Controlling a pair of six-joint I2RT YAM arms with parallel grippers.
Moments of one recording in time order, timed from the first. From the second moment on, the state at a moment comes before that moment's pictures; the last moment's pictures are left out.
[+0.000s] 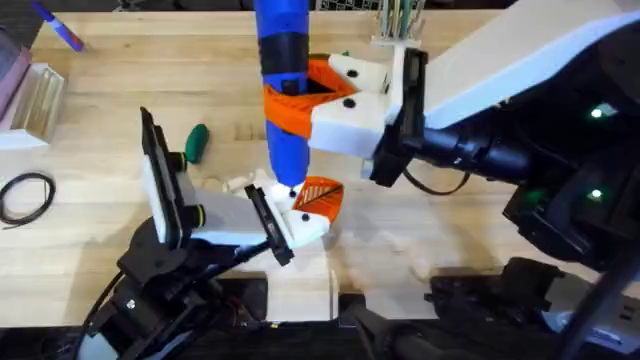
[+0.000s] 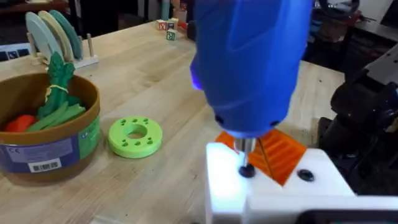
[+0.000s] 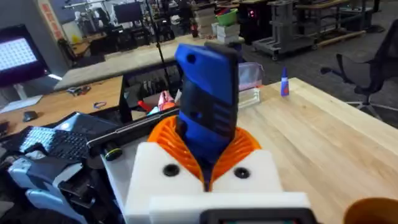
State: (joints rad) left arm -0.67 0.01 0.01 -0.06 0.42 -0.14; right arm 0.83 0.98 0.64 0.45 -0.44 0.21
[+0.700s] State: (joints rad) left arm -0.67 0.01 0.01 -0.06 0.42 -0.14; right arm 0.83 0.98 0.64 0.42 -0.45 0.22
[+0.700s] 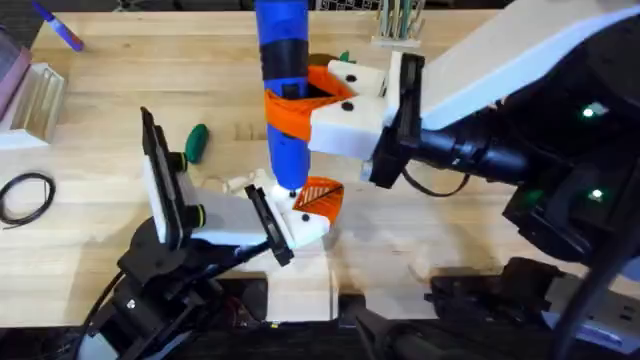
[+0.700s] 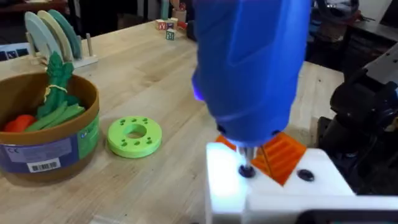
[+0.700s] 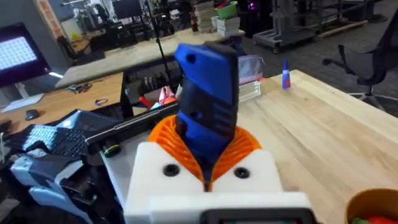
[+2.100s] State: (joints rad) left arm -0.67 0.01 0.01 -0.06 0.42 -0.13; right arm 0.37 1.15 0.62 -0.01 0.15 -0.66
